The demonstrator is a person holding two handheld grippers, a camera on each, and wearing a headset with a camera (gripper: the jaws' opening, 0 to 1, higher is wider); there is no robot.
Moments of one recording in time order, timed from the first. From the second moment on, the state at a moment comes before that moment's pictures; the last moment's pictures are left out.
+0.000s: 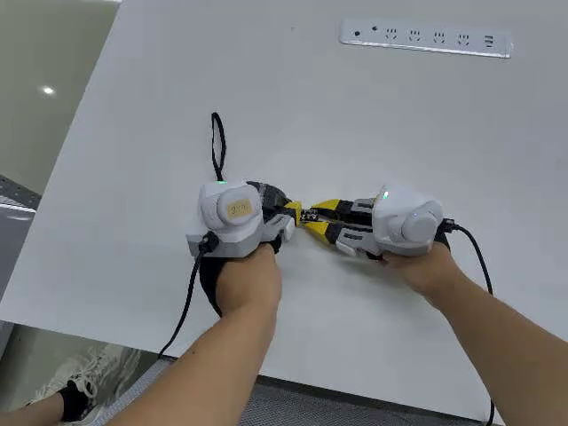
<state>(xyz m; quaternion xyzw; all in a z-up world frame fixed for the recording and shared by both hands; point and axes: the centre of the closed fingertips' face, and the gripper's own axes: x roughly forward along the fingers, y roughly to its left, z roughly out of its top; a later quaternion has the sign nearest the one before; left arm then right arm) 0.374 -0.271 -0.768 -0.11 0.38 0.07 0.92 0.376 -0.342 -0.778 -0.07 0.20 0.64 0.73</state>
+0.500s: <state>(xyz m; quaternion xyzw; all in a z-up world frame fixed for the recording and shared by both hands) 0.373 -0.270 -0.768 -0.12 0.38 0.07 0.91 0.374 -0.328 -0.777 -0.09 0.19 0.66 0.72</state>
